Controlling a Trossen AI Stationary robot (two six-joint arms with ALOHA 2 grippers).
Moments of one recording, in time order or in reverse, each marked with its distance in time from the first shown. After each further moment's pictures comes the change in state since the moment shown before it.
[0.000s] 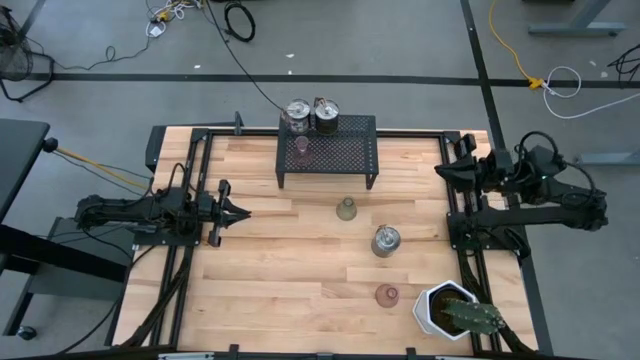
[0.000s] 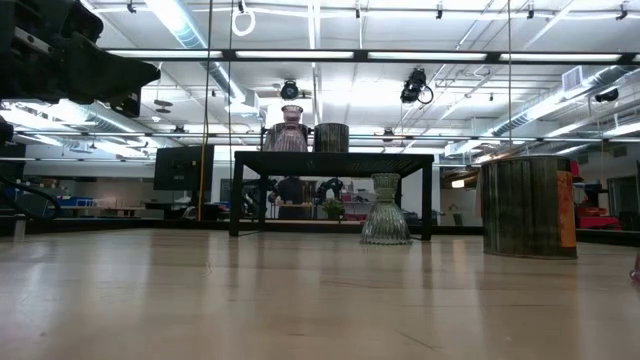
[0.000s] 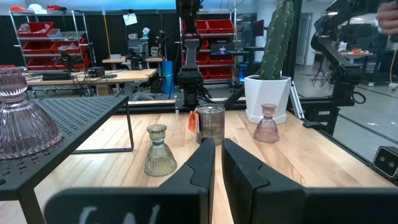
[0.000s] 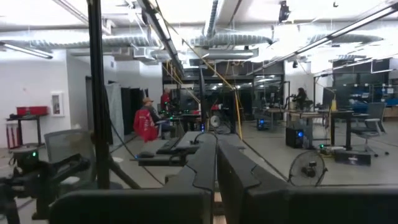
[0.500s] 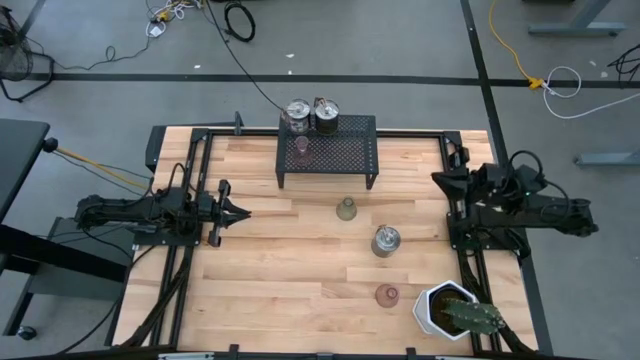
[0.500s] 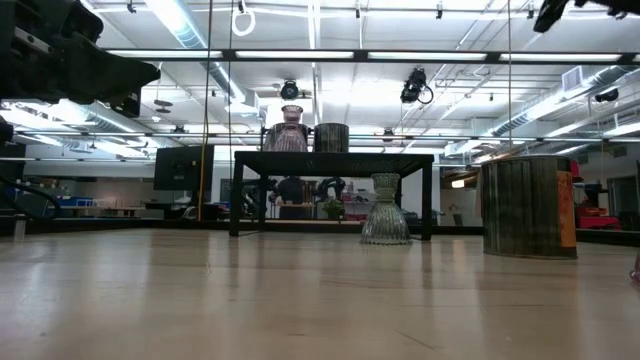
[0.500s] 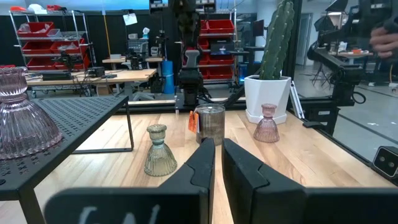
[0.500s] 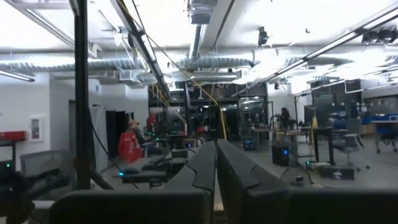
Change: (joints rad) left arm 0.000 0.000 0.000 0.000 0.000 0.000; right arm 0.000 -0.210 -0.340 0.242 0.075 0.003
